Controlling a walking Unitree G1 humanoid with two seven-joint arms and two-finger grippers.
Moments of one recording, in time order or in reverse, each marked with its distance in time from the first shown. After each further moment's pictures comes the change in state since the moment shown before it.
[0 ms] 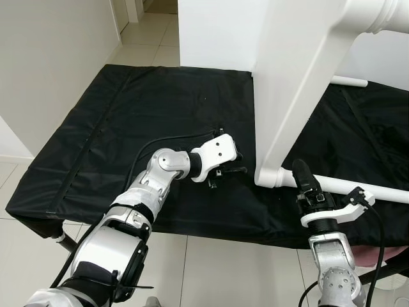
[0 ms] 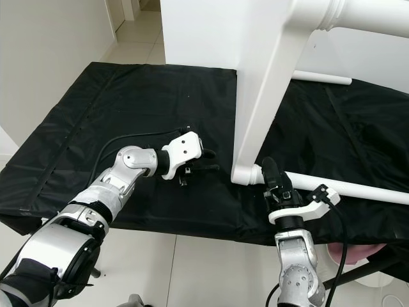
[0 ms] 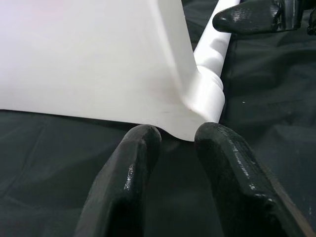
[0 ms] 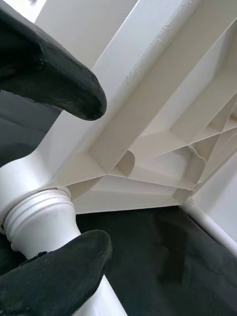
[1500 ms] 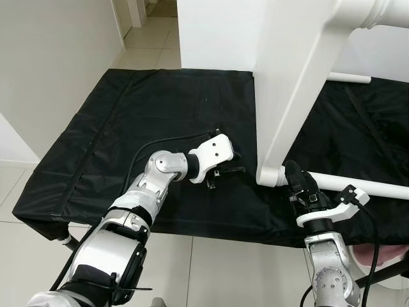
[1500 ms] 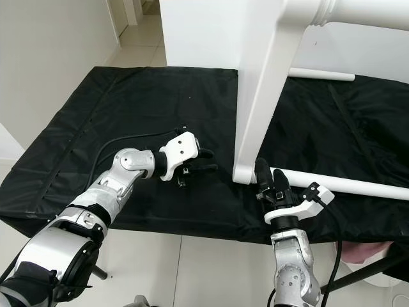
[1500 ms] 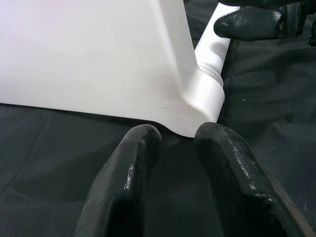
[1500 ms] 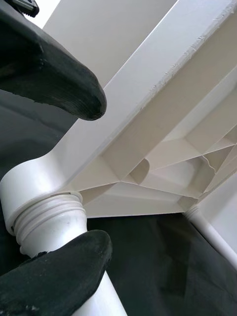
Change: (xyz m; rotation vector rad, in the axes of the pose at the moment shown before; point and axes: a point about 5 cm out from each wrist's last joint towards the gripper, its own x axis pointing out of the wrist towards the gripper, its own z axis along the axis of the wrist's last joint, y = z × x) left arm -0.004 -0.002 -0.004 -0.028 -0.014 0.019; right arm 0.000 0.006 -0.008 -0.098 0.024 0.036
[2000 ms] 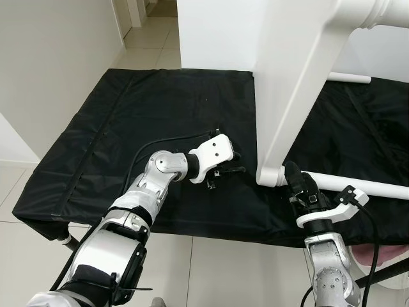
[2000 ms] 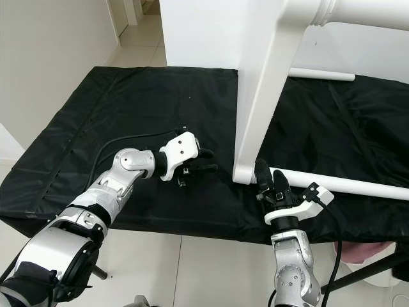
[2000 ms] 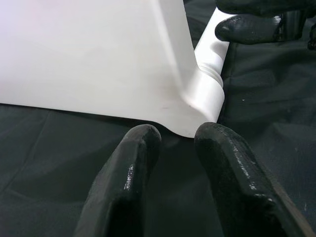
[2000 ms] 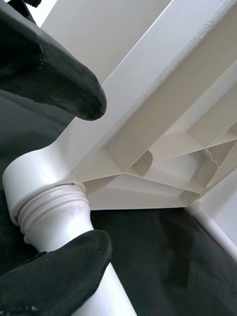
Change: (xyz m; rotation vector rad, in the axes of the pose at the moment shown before) left arm 0.000 0.000 0.000 -0.001 -0.001 0.000; right arm -0.001 -0.004 -0.002 -0.013 0.008 -0.017
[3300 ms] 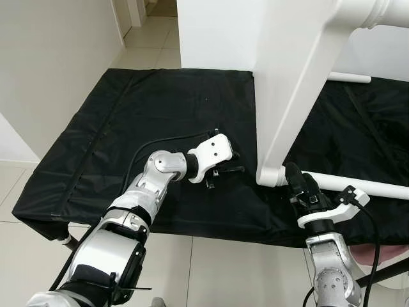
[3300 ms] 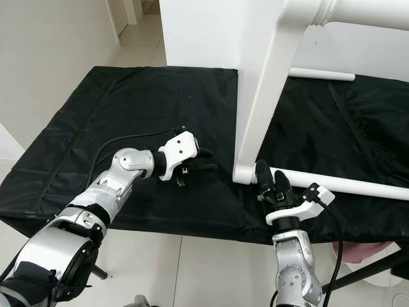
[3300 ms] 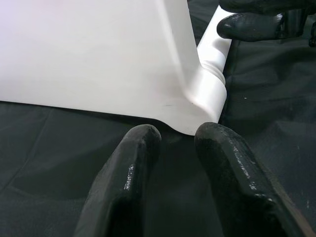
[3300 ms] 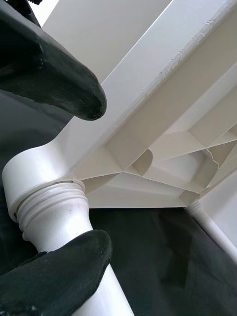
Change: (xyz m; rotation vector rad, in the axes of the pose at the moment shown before) left arm -0.002 0.001 -0.001 -0.001 0.004 0.004; right arm 0.001 -0.001 0.001 -0.014 0.006 0.009
